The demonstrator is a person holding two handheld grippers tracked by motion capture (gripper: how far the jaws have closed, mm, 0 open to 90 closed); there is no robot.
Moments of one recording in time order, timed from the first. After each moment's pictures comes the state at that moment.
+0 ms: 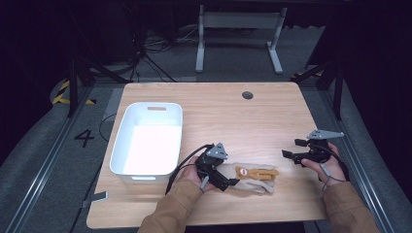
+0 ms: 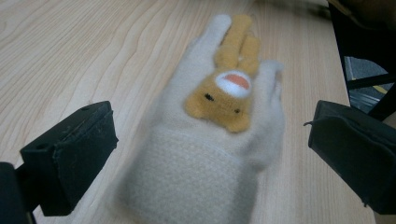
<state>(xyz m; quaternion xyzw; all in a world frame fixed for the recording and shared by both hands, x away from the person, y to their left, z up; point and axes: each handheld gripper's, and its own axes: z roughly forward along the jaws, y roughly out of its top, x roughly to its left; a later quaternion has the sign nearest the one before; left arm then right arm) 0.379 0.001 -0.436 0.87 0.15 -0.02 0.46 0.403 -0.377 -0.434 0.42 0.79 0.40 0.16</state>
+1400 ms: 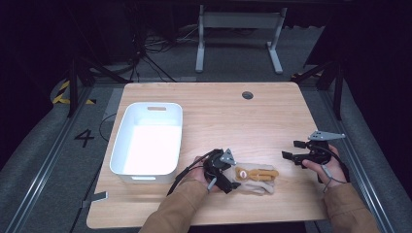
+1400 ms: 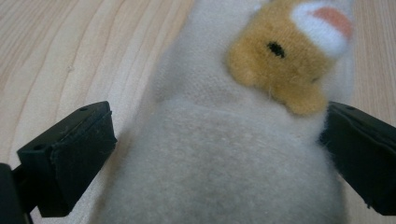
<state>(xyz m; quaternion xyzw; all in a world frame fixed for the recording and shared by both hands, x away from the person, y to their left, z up) 0.390 -0.026 -0.470 0.92 0.13 0.02 0.37 0.399 -0.379 -0.435 0.43 0.79 0.42 0.14</state>
